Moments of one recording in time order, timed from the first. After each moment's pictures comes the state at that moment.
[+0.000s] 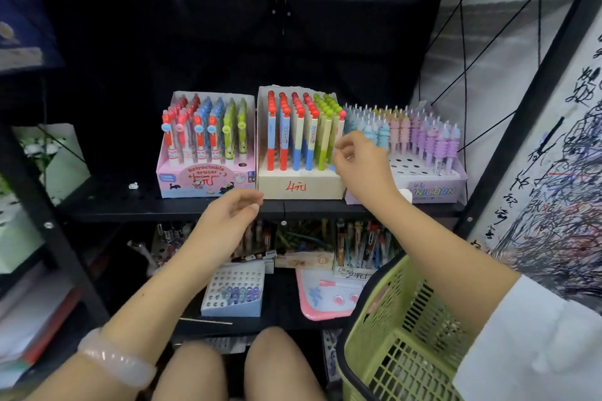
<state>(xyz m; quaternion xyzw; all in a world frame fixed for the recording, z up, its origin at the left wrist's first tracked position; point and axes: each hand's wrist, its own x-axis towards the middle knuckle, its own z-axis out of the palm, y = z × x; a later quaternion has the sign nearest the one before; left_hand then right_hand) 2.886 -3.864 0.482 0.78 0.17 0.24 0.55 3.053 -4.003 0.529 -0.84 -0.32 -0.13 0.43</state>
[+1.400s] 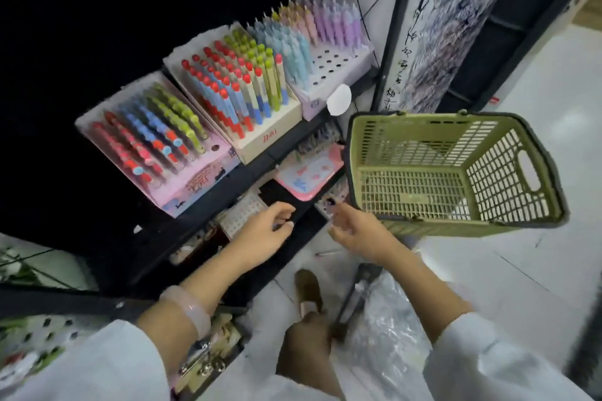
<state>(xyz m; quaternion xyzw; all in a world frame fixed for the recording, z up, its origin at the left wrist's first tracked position) 2.867 -3.804 0.497 0.87 -0.05 -0.24 0.43 2.841 -4.006 0.487 -0.90 0.00 0.20 0.39</state>
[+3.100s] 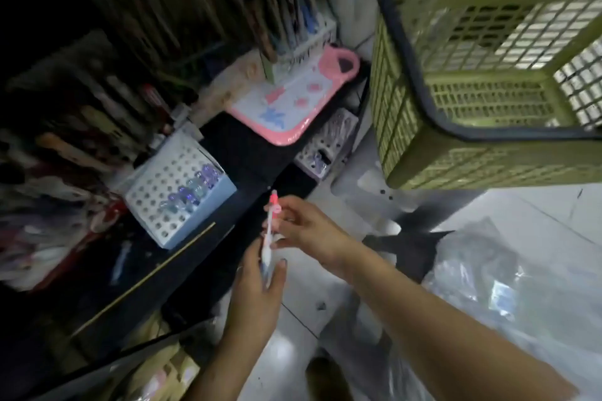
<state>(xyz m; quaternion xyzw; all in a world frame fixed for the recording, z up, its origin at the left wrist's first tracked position) 2.839 -3.806 0.167 0.86 0.09 -0.18 0.48 2.890 -3.932 0.189 -0.63 0.09 0.25 0.73</state>
